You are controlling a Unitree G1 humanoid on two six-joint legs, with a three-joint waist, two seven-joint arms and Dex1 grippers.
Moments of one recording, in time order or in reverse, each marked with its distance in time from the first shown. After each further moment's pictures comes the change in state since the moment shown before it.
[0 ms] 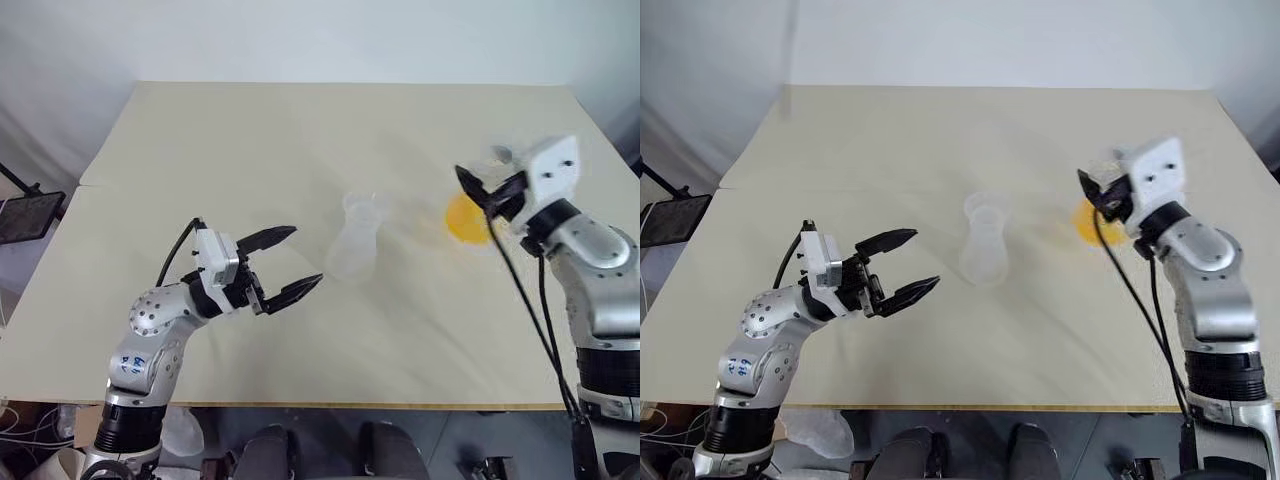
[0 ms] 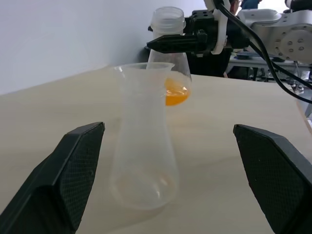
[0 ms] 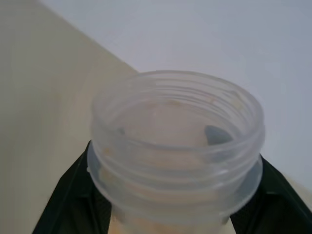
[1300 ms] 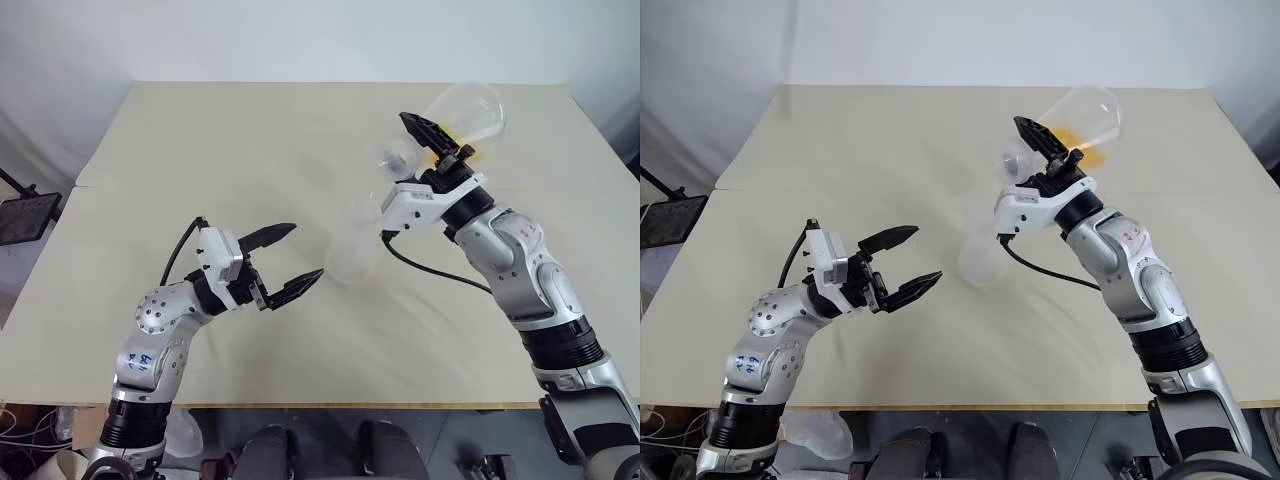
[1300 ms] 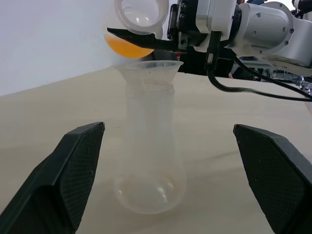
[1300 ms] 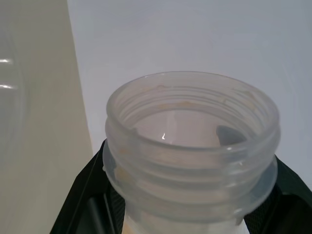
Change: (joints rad) left arm -0.014 -0.011 -0.021 0.031 0.019 -0.033 0.034; right arm -0.128 0.089 0.231 0.104 -0.744 -0.415 -0.269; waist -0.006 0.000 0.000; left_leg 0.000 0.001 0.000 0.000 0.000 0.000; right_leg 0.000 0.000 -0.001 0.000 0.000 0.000
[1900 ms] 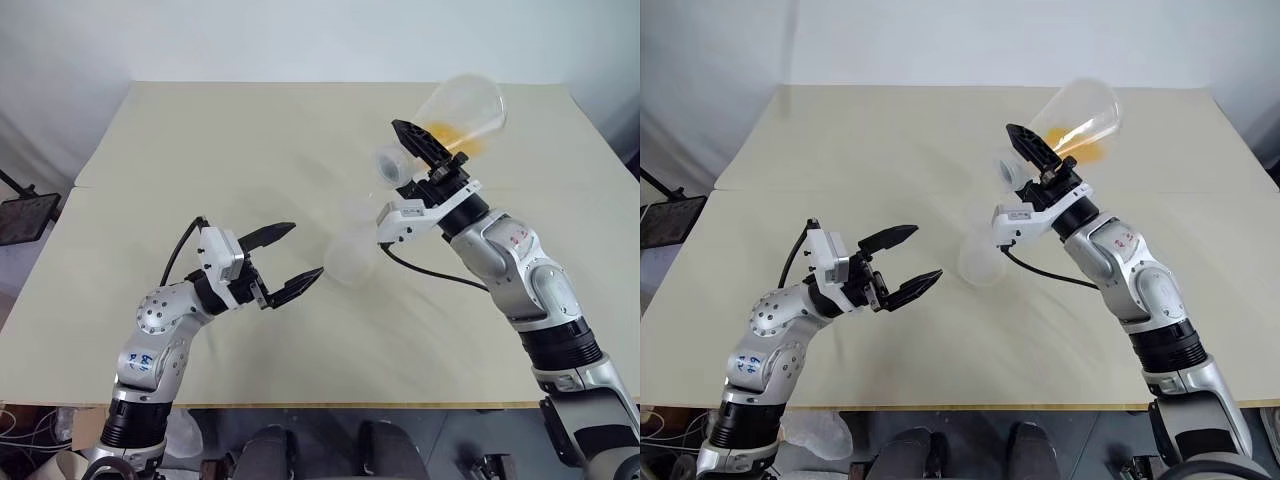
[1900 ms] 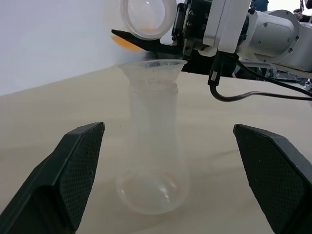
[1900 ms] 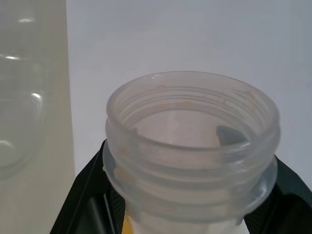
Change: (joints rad) left arm 0.002 0.000 -0.006 0.000 0.002 0.000 0.016; right arm 0.012 0.000 0.001 0.024 -0.135 -0.078 -0.087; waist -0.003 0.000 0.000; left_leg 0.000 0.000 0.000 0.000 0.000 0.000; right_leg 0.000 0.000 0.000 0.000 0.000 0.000
